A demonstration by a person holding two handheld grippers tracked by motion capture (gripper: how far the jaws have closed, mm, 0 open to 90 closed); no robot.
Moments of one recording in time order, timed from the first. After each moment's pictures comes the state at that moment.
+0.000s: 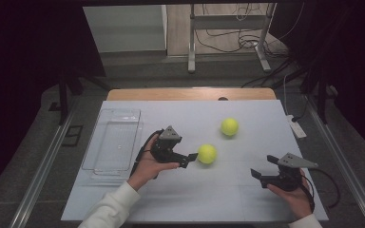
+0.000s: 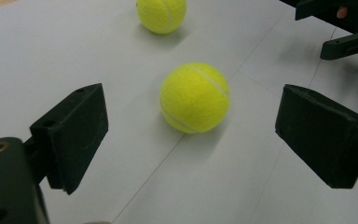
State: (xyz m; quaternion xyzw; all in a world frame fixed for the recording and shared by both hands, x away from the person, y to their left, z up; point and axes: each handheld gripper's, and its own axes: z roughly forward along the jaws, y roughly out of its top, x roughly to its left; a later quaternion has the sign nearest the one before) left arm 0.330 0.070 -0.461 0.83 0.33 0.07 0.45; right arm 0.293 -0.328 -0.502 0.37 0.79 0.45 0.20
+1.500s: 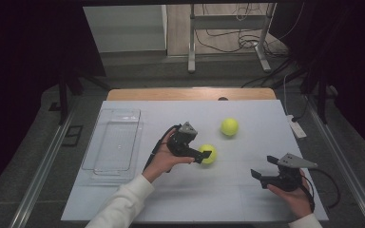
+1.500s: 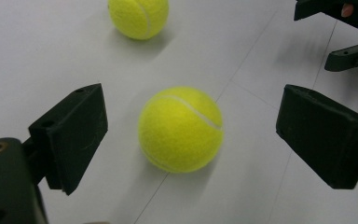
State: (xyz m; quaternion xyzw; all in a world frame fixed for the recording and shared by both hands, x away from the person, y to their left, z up) left arm 0.357 0.026 -0.465 0.85 0.31 0.05 0.43; right arm 0.293 -0.329 -0.504 0.37 0.79 0.45 0.20
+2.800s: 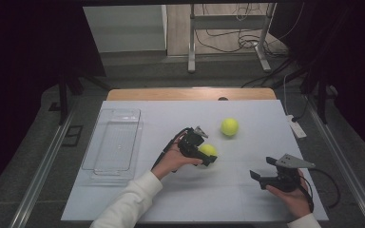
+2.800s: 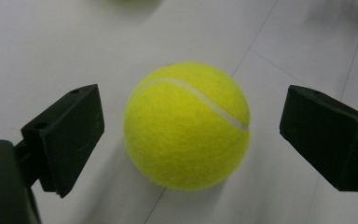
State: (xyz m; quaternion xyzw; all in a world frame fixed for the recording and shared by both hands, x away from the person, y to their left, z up) left arm 0.377 -0.005 -0.498 0.88 0.30 0.02 0.35; right arm 0.293 -0.327 -0.508 0.37 0.79 0.44 0.19
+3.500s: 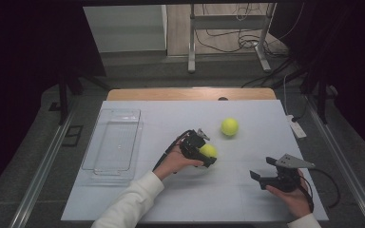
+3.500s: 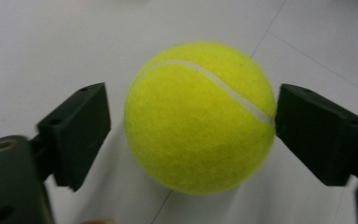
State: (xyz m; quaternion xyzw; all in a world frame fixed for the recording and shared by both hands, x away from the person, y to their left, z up) left arm 0.378 -0.009 -0.507 0.89 0.31 0.04 0.34; right arm 0.293 -0.327 -0.509 0.37 0.79 0.44 0.19
